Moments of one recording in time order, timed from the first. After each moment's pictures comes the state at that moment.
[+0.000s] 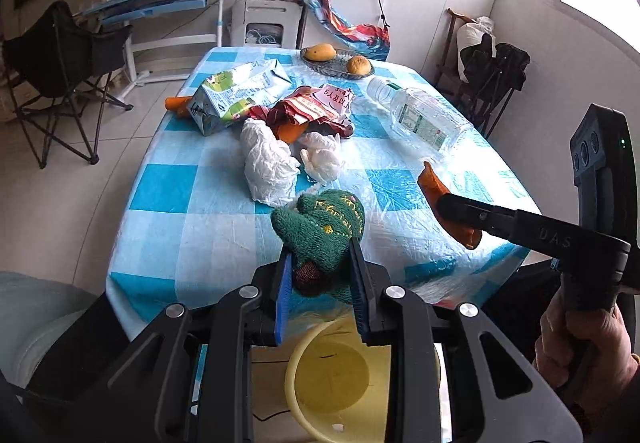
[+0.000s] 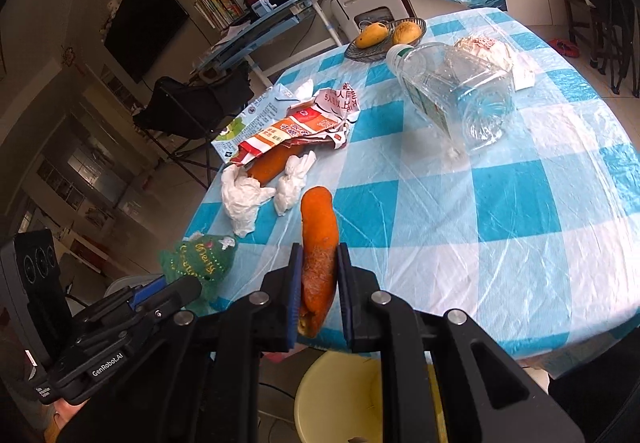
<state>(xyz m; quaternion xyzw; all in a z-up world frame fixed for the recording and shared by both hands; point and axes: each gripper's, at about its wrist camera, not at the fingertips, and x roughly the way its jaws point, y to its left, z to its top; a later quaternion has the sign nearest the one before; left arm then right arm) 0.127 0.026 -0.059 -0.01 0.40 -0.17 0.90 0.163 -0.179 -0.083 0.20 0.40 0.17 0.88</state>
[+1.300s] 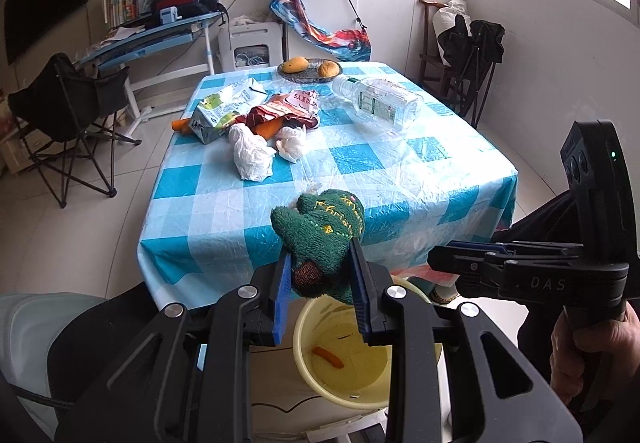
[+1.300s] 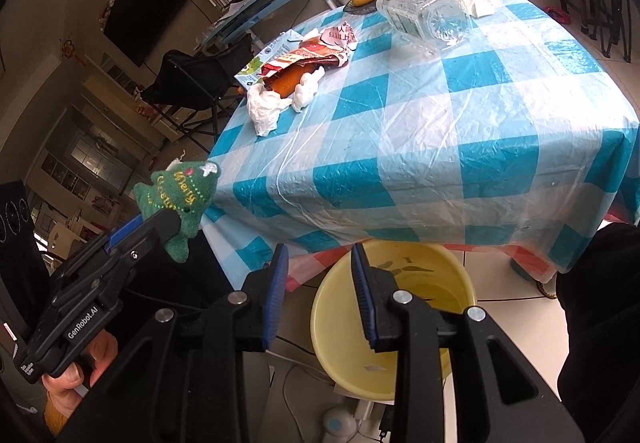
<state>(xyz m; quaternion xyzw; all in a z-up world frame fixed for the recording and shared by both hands) 0.044 0.011 -0.034 0.06 0.37 -0.17 0.91 0.083 -0.175 -0.099 0.22 0.44 0.17 0.85</state>
